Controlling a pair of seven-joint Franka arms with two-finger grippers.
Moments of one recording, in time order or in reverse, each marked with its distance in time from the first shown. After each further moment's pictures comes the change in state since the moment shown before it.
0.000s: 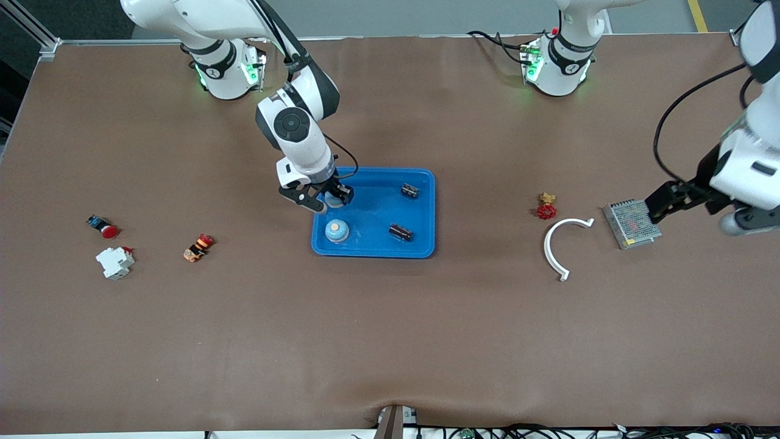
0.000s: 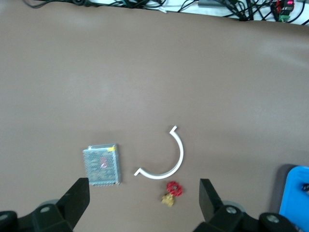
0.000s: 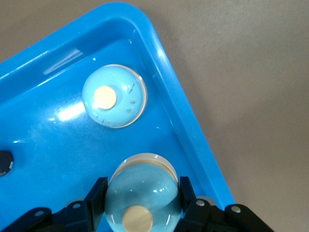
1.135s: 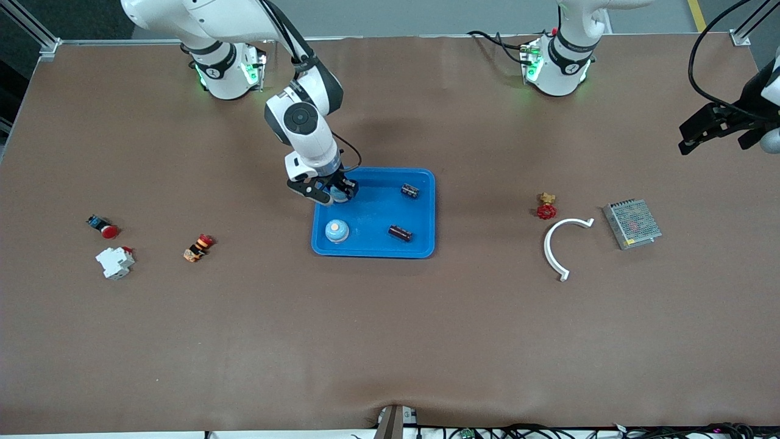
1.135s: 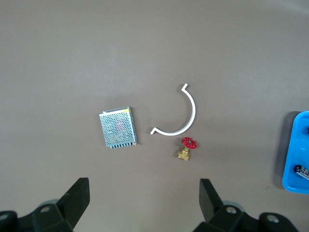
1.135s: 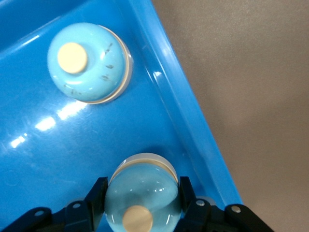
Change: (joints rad) left arm -0.173 -0.219 0.274 -0.182 -0.105 -0.086 0.173; right arm 0.043 0.040 -0.004 -0.072 -0.001 0.122 0.031
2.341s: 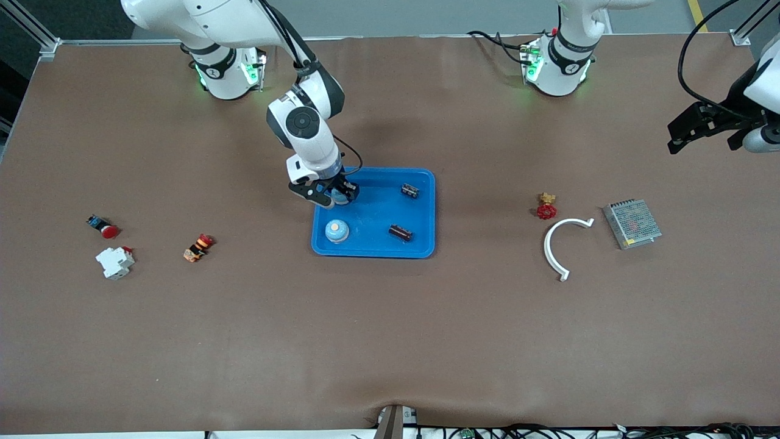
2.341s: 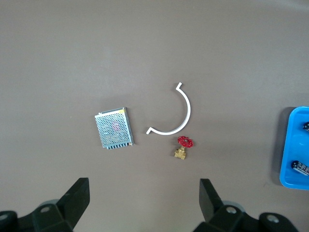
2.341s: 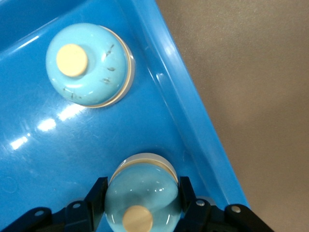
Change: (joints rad) left arm -0.008 0.000 -0.018 0.000 0.000 0.000 0.001; right arm 0.000 0.023 -0.001 0.018 0.000 0.009 0.009
